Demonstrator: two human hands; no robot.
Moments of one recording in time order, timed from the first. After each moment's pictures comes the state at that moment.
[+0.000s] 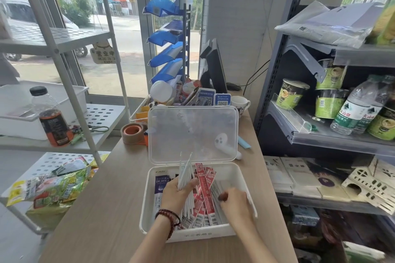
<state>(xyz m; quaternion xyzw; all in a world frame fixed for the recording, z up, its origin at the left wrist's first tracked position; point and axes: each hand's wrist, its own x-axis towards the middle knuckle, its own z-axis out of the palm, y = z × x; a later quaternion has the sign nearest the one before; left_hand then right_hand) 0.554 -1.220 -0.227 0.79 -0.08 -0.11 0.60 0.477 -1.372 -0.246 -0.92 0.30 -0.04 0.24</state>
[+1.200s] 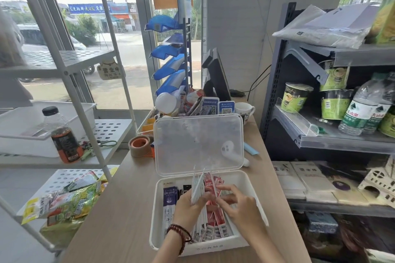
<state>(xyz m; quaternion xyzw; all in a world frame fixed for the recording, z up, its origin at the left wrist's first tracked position) 0.540 -1.220 -0.213 0.74 -0.17 -0.17 0.63 0.467 -1.362 -0.217 -0.88 0.14 -0.16 0.42</state>
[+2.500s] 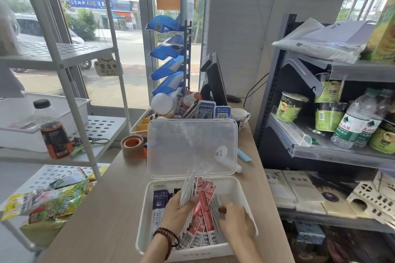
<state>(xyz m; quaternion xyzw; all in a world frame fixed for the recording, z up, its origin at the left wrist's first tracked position) 0.547 -1.220 -0.224 0.75 -0.15 -0.14 0.62 0.475 -1.367 -0.233 -0.93 0.30 -0.02 0.21</state>
